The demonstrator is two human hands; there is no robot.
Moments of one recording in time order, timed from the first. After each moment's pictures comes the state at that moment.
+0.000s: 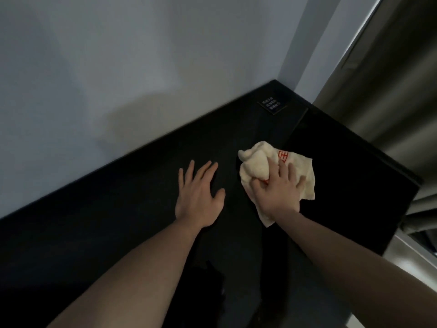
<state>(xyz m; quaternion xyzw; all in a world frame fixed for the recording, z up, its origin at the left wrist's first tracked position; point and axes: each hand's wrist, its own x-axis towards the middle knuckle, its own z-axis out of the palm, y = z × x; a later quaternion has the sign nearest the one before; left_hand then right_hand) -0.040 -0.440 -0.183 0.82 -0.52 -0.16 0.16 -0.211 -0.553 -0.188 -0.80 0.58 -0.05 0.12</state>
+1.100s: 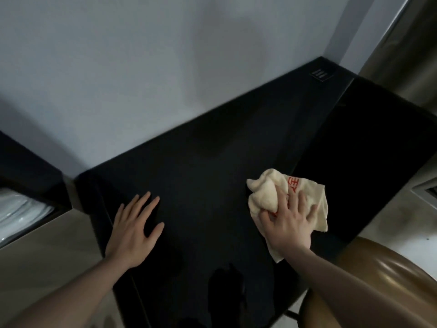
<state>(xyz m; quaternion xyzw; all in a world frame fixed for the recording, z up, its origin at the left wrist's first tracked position) 0.091 0.052 -0.192 0.86 -0.49 -0.10 0.11 -0.215 -0.174 -0.177 -0.82 0.56 -0.04 0.14</state>
